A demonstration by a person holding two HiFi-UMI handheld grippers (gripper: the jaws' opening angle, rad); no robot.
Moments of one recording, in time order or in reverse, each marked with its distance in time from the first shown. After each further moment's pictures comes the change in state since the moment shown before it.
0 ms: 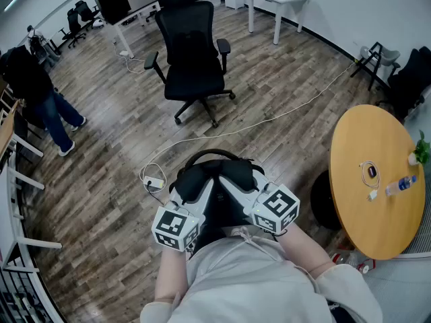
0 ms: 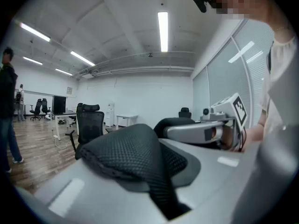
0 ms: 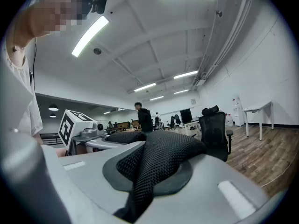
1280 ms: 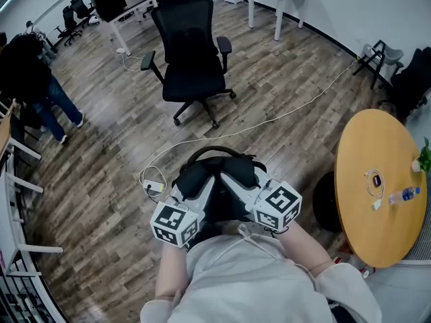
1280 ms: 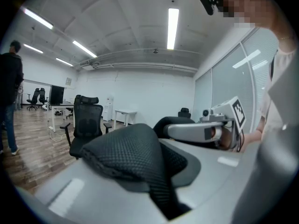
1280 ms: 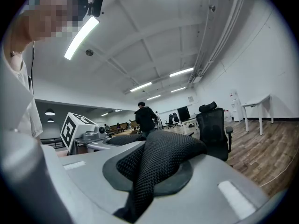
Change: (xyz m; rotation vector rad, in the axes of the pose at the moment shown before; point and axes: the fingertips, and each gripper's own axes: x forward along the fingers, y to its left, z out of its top) left arm 0.066 0.066 0.000 -0.077 0.033 -0.043; right arm 0.058 -0.072 0.006 0.053 0.008 -0.011
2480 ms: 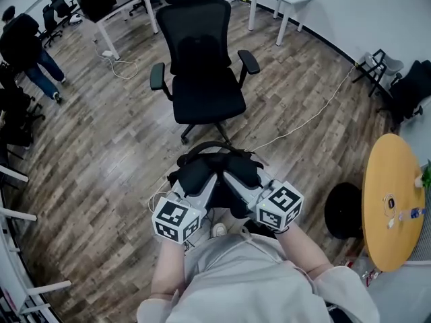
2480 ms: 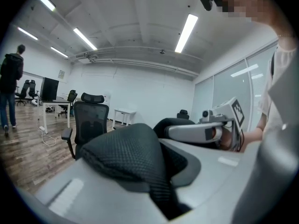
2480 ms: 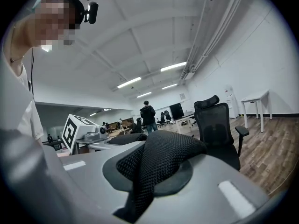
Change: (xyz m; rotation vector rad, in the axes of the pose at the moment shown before) left arm 0.052 0.380 0.059 -0.018 0.017 -0.126; right arm 0.367 -0.101 0.055 0.056 0.030 -0.110
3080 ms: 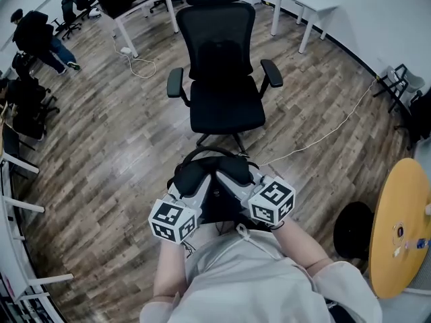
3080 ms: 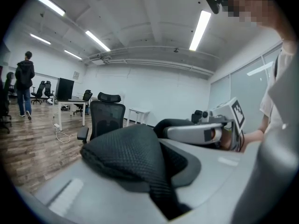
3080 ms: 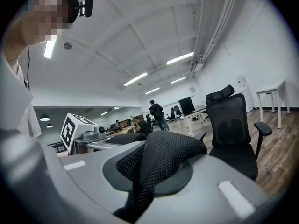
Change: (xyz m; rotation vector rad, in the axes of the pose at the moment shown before) left arm 0.030 0.110 0.007 -0.063 0.009 0.158; right arm 0.109 -0.052 0.007 0.008 0.056 0.150
